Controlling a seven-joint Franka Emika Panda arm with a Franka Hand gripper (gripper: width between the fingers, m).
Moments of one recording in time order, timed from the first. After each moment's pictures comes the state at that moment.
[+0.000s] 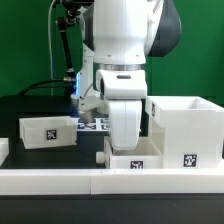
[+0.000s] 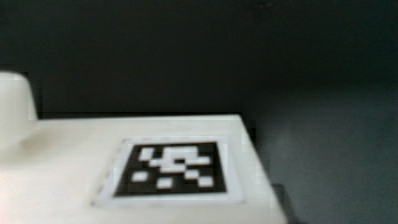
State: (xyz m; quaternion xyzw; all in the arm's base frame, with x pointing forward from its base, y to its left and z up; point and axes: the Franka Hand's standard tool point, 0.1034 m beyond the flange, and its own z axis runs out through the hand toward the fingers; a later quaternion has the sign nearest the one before) arm 0.545 -0.003 0.010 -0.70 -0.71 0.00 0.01
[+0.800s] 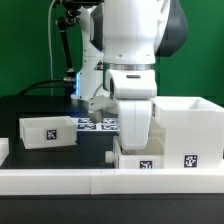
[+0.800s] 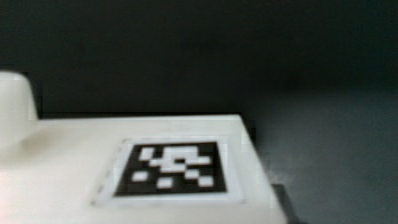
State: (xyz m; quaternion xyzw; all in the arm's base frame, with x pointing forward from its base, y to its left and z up) arm 0.547 0.018 0.011 -0.71 -0.70 0.00 0.01
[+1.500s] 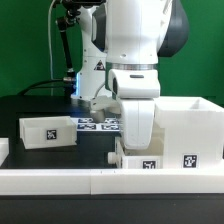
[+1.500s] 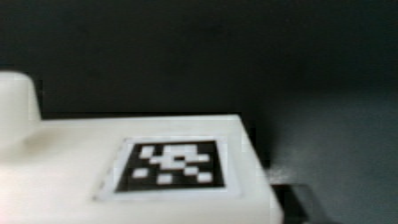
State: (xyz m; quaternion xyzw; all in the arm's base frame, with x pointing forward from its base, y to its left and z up) arm 0.548 0.014 0.011 -0.71 -0.70 0.00 0.00
